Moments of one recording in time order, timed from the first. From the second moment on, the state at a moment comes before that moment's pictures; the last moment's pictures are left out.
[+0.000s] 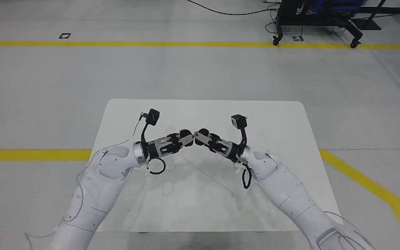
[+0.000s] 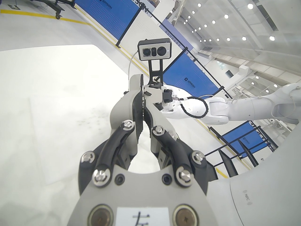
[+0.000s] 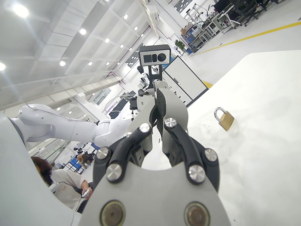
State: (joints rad) left arm 1.12 -1.13 -1.14 -1.38 -0.03 -0.79 -0.77; right arm -1.04 -1.28 0.89 -1.11 0.10 -0.94 0.43
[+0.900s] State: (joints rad) left arm 1.13 -1.12 -1.15 -1.39 -0.02 -0.68 -0.80; right arm -1.06 -1.24 0.97 -1.15 0.08 -0.86 0.56
